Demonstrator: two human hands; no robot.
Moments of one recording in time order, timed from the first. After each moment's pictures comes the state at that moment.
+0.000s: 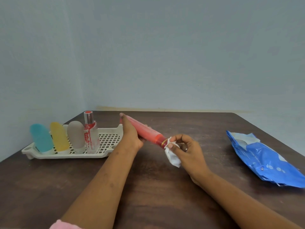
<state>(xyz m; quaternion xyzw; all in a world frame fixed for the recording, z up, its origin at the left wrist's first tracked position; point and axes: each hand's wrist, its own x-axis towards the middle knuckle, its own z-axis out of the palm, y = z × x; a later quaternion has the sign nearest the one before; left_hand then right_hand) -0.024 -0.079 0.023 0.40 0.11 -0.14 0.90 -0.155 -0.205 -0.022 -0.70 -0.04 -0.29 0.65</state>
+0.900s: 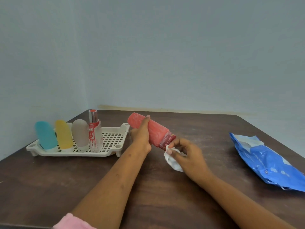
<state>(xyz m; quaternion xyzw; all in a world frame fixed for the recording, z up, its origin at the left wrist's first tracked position) -0.025 -0.098 0.004 0.49 0.09 -0.09 0.87 -0.158 -0.203 -0.020 -0.83 -0.05 -0.30 0.46</state>
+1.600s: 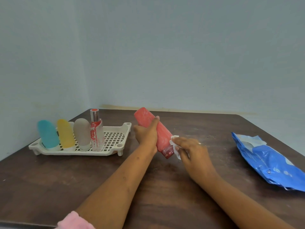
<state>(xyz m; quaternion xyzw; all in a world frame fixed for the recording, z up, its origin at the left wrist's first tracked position) -0.049 -0.106 0.008 0.59 0.05 0.02 0.81 -0.165 -0.206 -0.015 -0.89 -0.06 -0.38 0.24</state>
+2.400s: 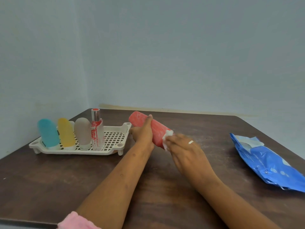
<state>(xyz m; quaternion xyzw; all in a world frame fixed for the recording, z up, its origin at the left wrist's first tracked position) -0.041 -0.099 0.012 0.52 0.11 -0.02 0.85 -0.160 -0.197 -0.013 -0.89 -0.17 -0.42 0.00</state>
